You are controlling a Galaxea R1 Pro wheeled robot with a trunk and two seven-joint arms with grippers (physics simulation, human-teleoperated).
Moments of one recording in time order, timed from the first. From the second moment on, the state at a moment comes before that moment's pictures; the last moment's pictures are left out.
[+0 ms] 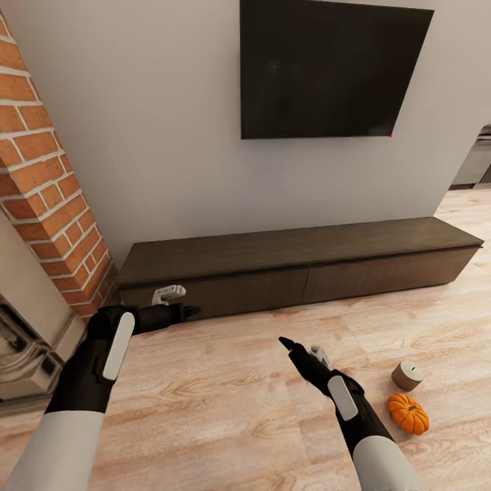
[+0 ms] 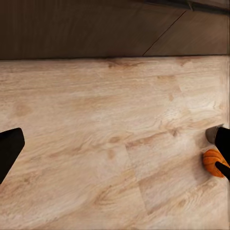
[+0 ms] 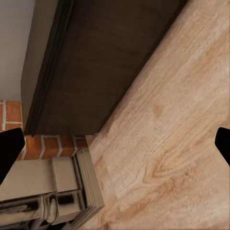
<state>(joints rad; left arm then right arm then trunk) -0.66 0.03 0.06 -1.34 0.27 1.04 -0.25 -0.61 0.13 -0.34 -0.67 -0.56 0.42 0.34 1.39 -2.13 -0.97</state>
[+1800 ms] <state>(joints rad) -0.51 0.15 -0.19 -1.25 0.42 1.04 -1.33 -0.61 0.14 -0.31 -0.67 -0.62 0.42 0.35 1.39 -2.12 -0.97</state>
